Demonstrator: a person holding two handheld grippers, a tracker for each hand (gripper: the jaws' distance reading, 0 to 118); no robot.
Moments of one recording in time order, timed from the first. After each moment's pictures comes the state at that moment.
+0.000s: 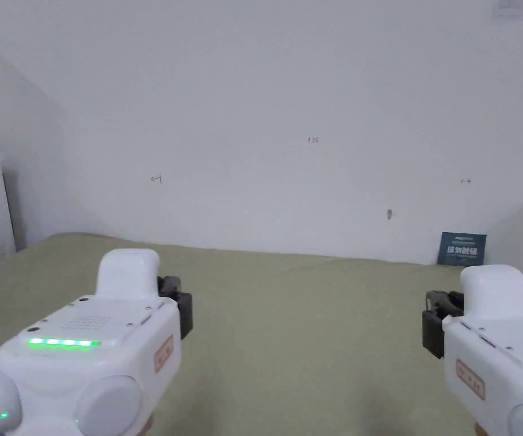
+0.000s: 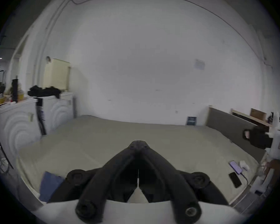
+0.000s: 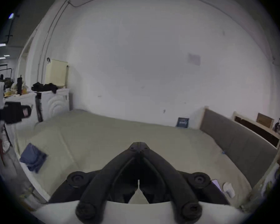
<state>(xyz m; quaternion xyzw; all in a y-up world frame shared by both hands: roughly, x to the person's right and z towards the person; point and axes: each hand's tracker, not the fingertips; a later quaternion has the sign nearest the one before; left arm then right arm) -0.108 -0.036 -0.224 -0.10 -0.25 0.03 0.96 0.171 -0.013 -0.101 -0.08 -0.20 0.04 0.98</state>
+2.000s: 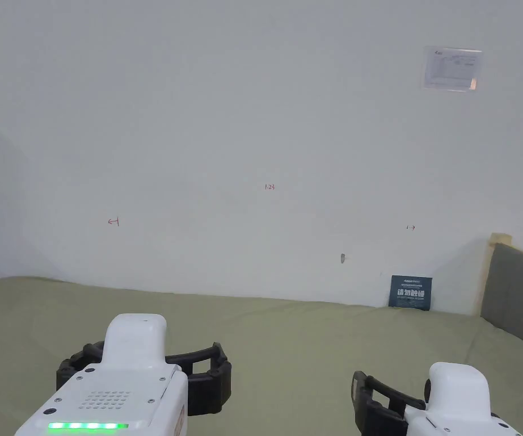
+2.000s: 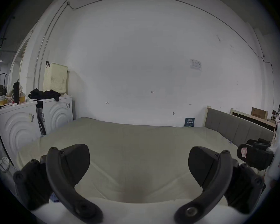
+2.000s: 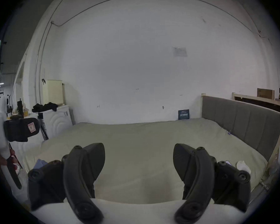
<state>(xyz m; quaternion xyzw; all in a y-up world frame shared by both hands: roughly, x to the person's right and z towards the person) -0.068 -0.030 -0.187 -0.08 -0.22 0.01 0.97 0.184 -0.052 -0.065 -0.05 -0.19 -0.05 0.98</state>
